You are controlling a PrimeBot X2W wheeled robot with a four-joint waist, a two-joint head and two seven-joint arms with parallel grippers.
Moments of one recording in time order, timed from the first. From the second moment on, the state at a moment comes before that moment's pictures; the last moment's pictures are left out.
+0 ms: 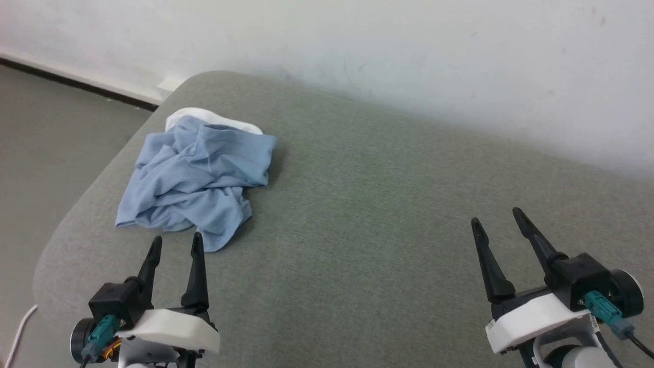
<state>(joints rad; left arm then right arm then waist) 0.01 0.05 0.06 0.05 -0.19 -0.06 -0.15 0.03 -0.05 0.06 -0.08 0.03 0.13 -0.06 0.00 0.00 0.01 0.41</state>
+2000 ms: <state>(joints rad) -0.90 0.46 -0.03 1.12 -0.60 -0.12 0.36 -0.18 -0.05 0.12 -0.20 -0.06 0.13 0.00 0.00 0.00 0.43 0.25</state>
